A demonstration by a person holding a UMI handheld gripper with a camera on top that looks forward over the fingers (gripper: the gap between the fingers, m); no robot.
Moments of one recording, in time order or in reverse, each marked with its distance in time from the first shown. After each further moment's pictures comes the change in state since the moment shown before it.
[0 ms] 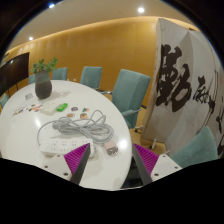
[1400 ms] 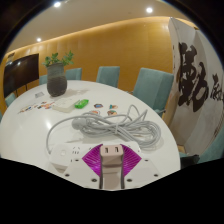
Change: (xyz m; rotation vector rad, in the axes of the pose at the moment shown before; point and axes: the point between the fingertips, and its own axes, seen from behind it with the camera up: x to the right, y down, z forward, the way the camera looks) arm -0.142 0.027 0.092 0.050 -0.140 0.000
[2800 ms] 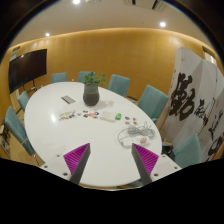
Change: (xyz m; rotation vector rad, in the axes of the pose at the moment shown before) arm -0.277 -0.147 -0.438 -0.082 0.058 -0.068
